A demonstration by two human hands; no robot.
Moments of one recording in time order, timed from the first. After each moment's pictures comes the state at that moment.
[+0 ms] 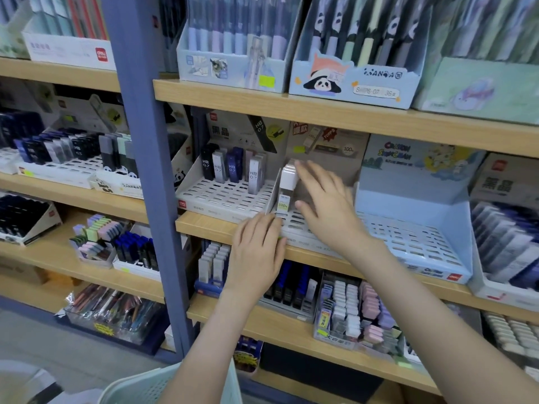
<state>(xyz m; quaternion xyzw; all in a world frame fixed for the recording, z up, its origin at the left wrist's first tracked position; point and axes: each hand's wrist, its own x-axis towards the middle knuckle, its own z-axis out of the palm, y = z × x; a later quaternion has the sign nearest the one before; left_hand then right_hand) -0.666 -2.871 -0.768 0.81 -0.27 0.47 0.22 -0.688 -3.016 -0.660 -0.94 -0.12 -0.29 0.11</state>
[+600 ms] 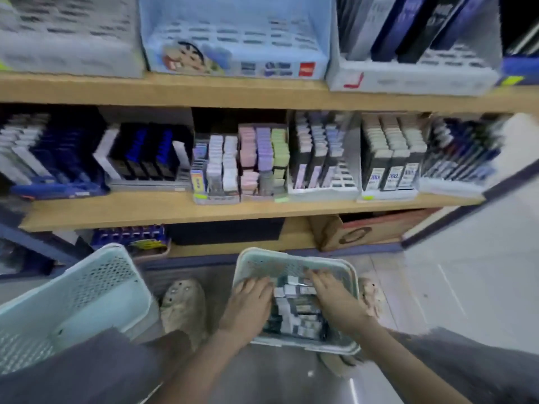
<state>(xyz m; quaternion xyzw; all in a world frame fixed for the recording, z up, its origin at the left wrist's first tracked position) -0.884 -2.998 -1.033 0.86 -0.49 -0.07 0.10 -0.983 -3.194 -1.011 -0.97 0.08 0.17 0.13</state>
